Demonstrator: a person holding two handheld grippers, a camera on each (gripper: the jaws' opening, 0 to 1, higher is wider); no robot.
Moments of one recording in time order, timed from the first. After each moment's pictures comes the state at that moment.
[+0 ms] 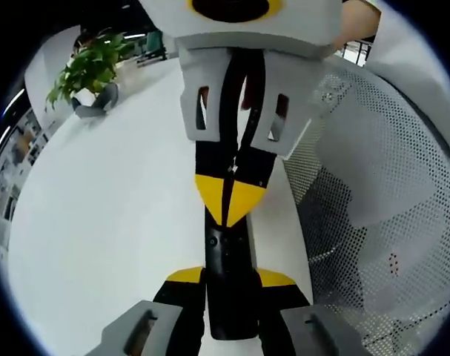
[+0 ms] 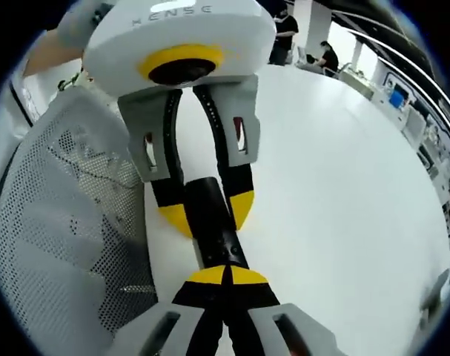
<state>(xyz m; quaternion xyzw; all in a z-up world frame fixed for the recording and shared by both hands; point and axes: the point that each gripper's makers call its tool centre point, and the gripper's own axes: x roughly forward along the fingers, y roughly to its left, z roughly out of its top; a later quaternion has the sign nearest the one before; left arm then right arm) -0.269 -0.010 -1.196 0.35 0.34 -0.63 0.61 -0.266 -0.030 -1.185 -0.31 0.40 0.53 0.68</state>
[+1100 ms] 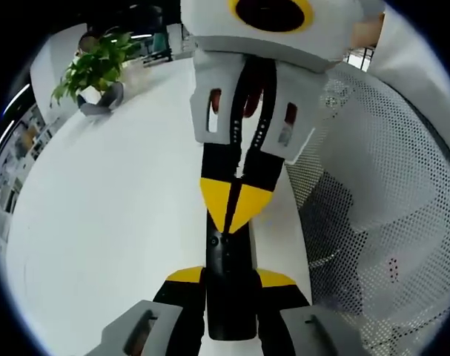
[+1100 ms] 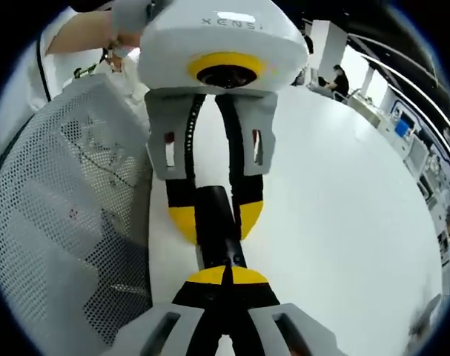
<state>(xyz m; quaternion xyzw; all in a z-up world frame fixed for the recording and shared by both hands) -0.268 -0.010 -1.197 0.33 0.34 -0.62 0.62 -0.281 -0.020 -1.181 -0.31 0.33 0.59 0.67</state>
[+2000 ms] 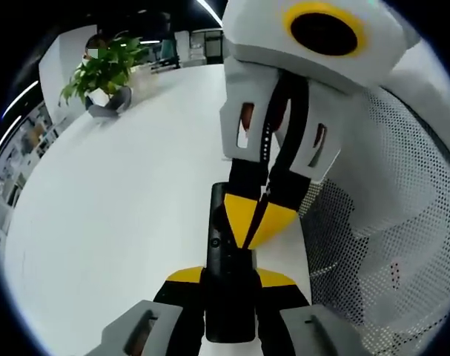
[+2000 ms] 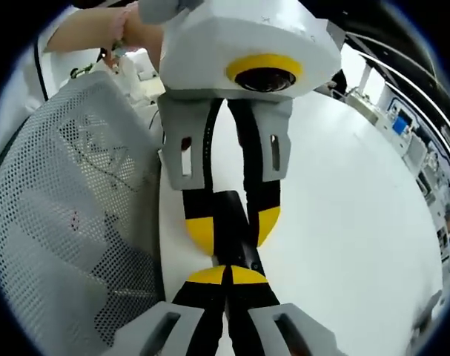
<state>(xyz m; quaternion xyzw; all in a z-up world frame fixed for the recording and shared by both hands) -0.268 -0.011 -1.196 0.31 0.33 -0.62 0.64 -0.282 -0.015 -1.184 -0.32 0.33 0.57 0.68</state>
